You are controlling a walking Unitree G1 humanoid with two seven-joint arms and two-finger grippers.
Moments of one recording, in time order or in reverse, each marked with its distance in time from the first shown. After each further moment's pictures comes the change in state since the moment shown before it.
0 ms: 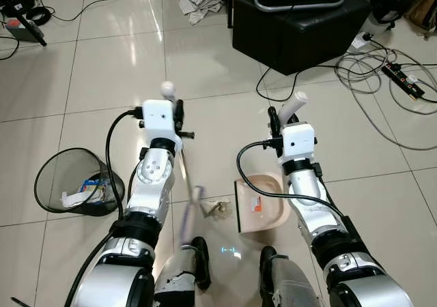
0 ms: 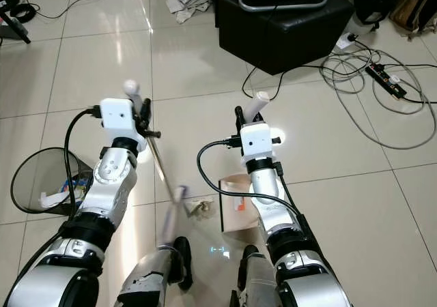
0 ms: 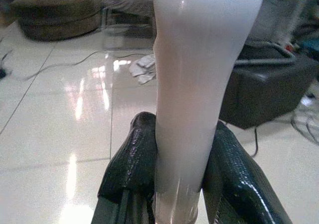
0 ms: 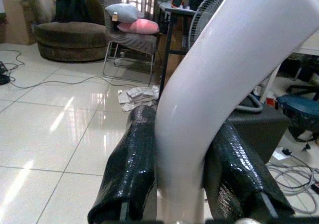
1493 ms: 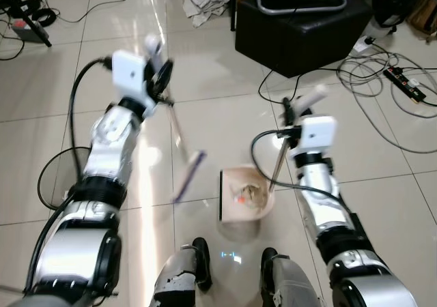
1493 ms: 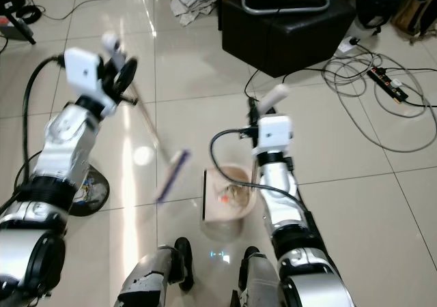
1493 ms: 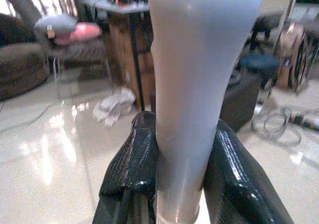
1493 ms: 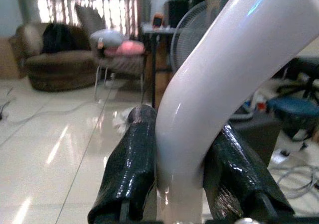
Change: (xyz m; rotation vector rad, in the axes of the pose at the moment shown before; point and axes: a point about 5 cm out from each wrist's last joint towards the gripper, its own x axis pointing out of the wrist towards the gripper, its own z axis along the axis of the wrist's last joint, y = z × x) left arm 0.025 0.050 0.053 0.162 -0.103 -0.313; right arm 0.008 -0.036 0.014 0.090 -0.064 -0.104
